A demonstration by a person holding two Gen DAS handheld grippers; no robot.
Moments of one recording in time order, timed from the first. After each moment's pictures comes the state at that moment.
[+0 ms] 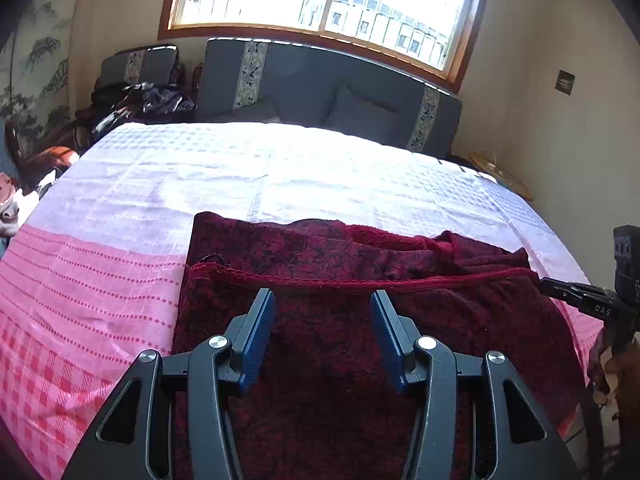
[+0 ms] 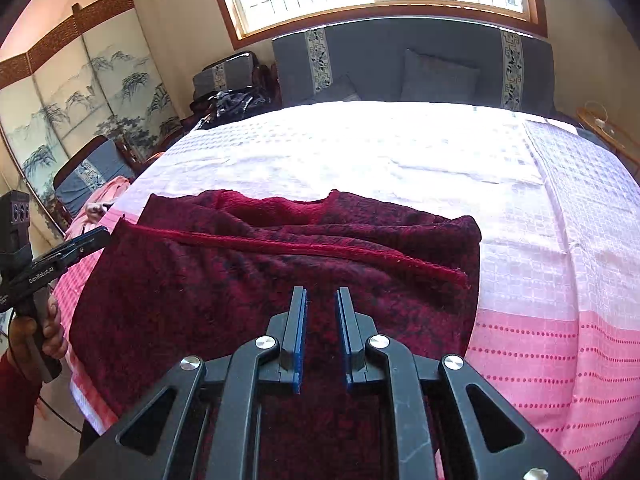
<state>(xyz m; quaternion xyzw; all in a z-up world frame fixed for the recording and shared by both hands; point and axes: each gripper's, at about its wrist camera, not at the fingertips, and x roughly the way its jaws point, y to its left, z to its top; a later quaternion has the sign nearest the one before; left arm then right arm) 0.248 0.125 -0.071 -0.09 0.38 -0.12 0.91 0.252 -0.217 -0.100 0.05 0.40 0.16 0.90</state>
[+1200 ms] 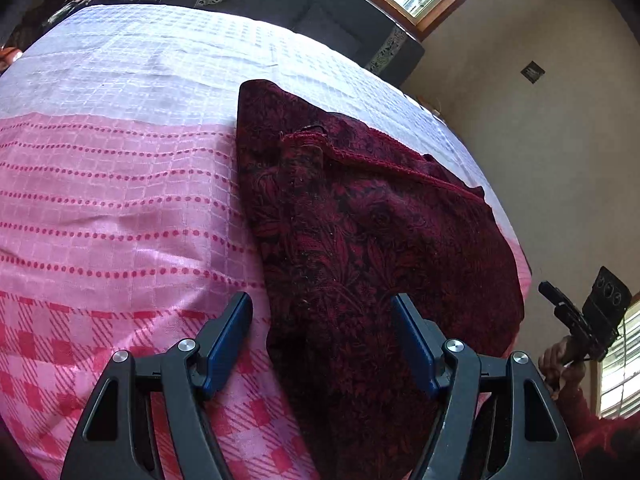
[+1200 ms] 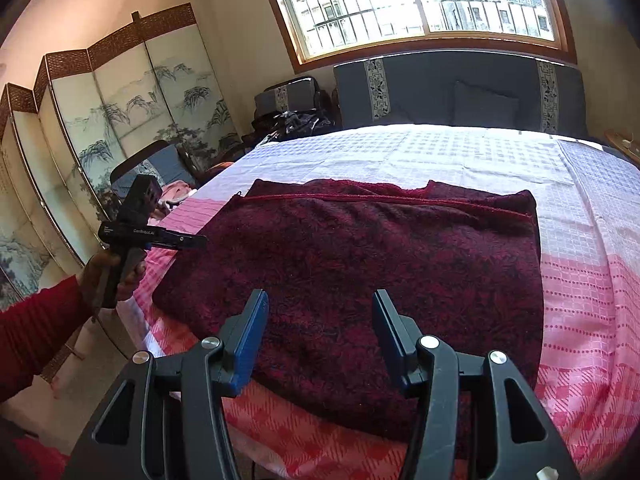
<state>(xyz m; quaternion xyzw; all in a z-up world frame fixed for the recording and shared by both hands) 0.235 0.226 -0.127 -0.18 0.49 -0.28 0.80 0.117 -0.170 -0.085 0.06 0.33 0.25 0.91</state>
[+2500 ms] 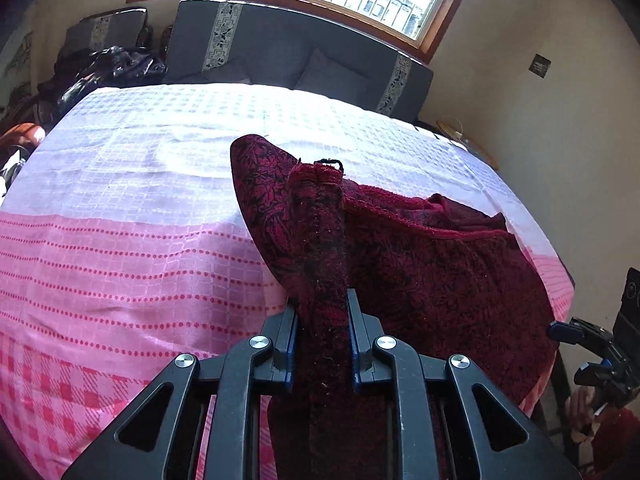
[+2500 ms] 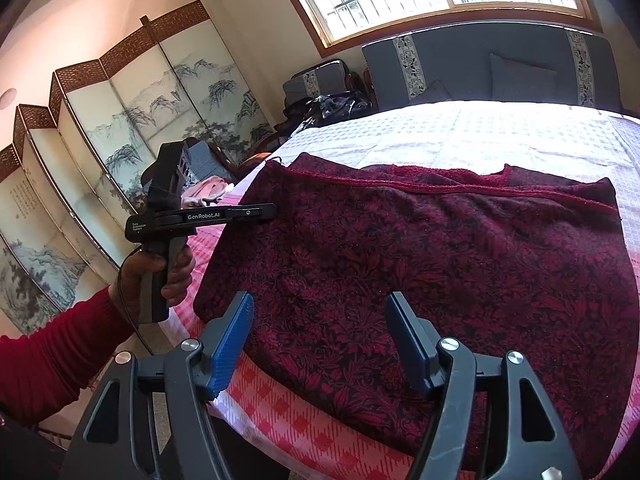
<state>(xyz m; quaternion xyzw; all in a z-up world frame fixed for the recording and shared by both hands) 0.218 0.187 -0.070 -0.08 0.42 -0.21 0.88 0.142 -0.106 -0.092 0.10 0.36 0.31 0.87</state>
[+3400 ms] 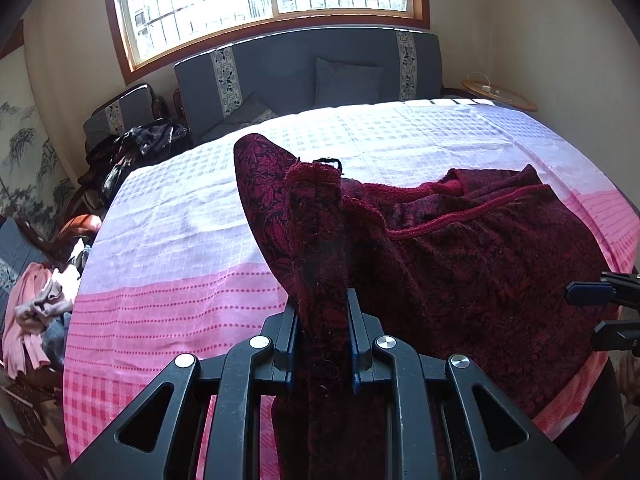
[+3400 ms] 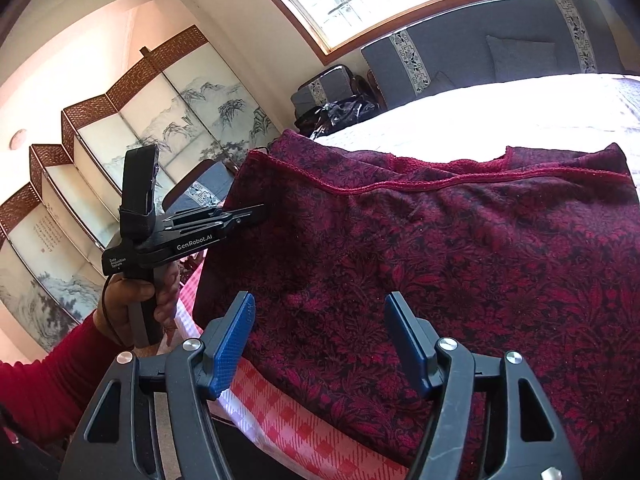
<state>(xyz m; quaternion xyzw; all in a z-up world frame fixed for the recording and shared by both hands) 0.193 0.108 -0.038 0.10 0.39 -0.12 0.91 0.167 -0.127 -0.108 0.16 0.36 0.34 0.85</state>
